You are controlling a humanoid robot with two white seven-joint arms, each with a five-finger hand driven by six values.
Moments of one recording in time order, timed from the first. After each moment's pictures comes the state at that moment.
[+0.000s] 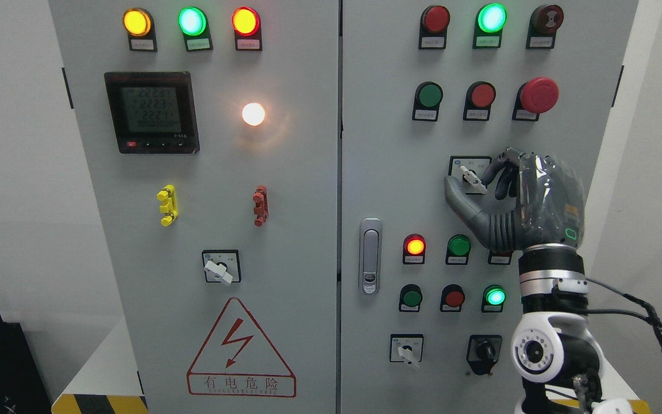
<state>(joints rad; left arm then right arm) 0.06 -0.08 0.00 0.00 0.04 -0.09 0.09 -0.73 0.08 0.00 -1.79 1.07 0.25 0.08</state>
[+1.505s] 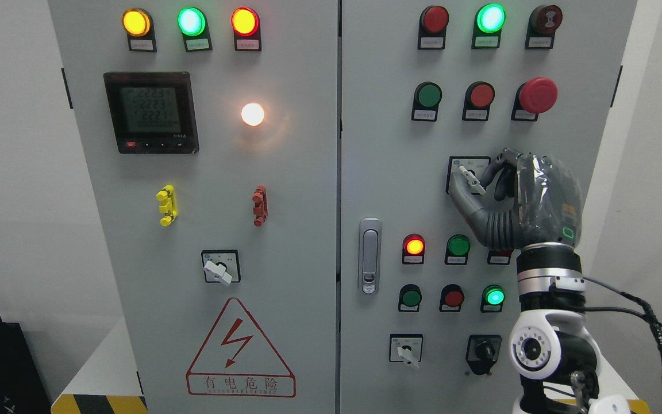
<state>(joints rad) 0.06 -0.08 0.00 0.00 0.04 -0.09 0.09 -0.73 0.08 0.00 -1.78 1.07 0.25 0.08</state>
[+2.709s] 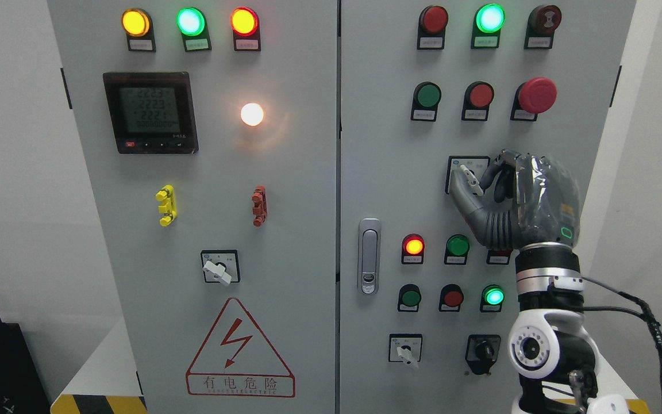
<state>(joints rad) 0.06 -0.08 0.00 0.00 0.04 -0.09 0.09 -0.73 0.09 0.00 -1.77 1.06 0.25 0.08</state>
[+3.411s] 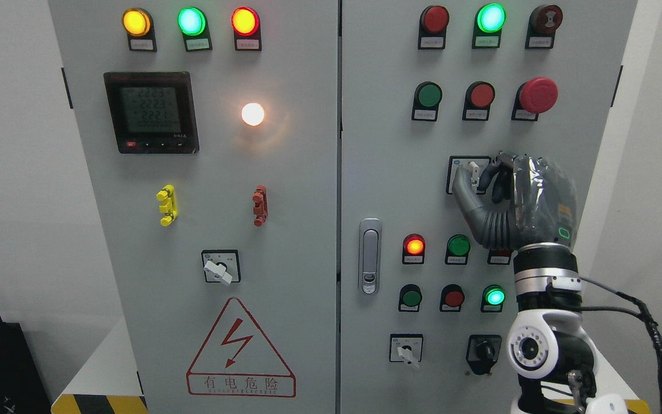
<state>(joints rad) 0.06 -0.08 0.00 0.00 0.04 -0.09 0.09 -0.73 0.09 0.00 -1.77 1.06 0.24 0.08</state>
